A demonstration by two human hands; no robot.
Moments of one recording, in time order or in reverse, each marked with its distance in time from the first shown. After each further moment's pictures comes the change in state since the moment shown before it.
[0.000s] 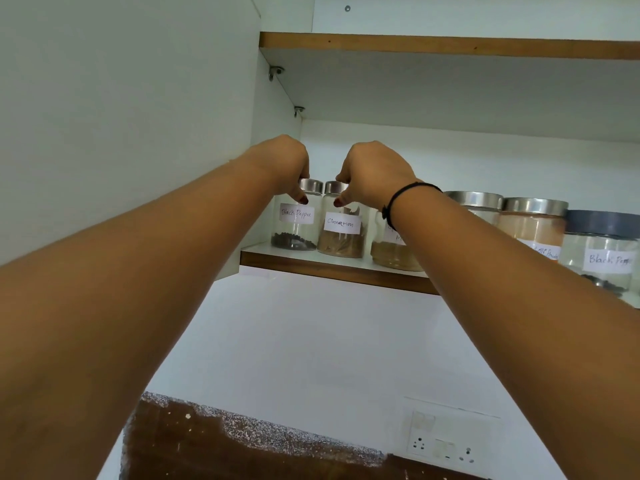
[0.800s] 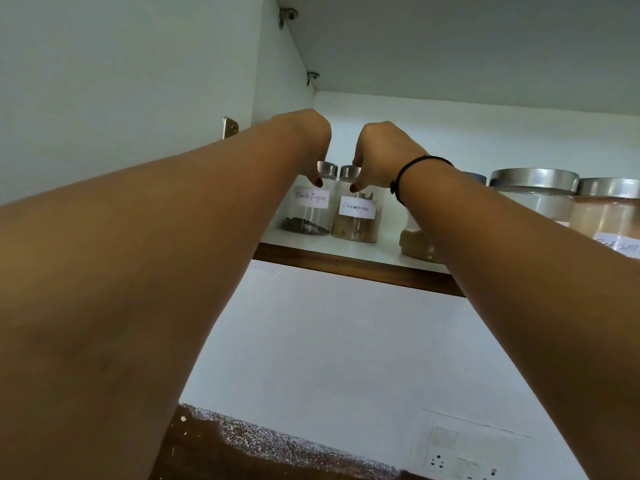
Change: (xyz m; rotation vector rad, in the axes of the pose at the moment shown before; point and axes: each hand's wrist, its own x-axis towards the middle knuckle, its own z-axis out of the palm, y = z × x) left_hand 0.067 -0.004 0.028 0.257 -0.092 -0.001; right_hand 0.062 0.011 0.049 -0.082 -0.059 -0.018
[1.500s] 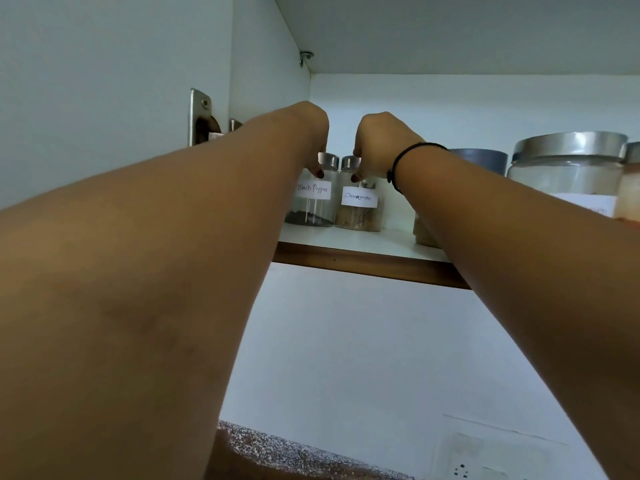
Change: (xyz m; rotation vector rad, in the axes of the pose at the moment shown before) left_hand 0.034 0.010 0.013 0.131 -0.057 -0.039; right_hand 0.027 0.014 0.033 0.033 0.017 0.031
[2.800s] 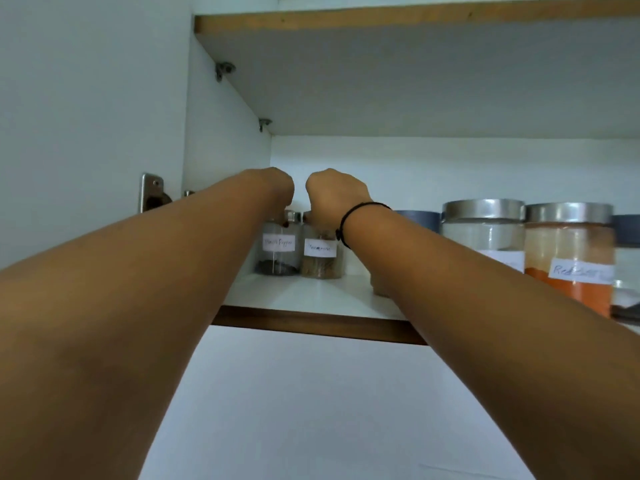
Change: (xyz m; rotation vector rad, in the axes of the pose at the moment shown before) left_hand 0.034 0.000 0.000 -0.029 0.021 -0.022; right_hand -0.018 -0.007 -0.017 -0.137 0.089 -0.055
